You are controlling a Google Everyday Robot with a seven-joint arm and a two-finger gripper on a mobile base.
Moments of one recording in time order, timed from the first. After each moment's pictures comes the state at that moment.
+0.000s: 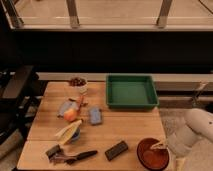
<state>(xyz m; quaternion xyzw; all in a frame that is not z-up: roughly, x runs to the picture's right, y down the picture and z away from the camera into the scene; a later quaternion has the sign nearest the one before) 0.278 0.344 0.666 -0.42 -0.33 -0.14 0.83</state>
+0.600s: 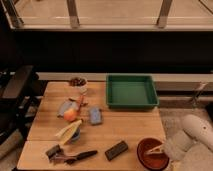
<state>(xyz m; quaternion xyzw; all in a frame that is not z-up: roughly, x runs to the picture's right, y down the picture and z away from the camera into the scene) 0.263 0.373 0.687 -0.43 -0.37 -0.11 0.82</state>
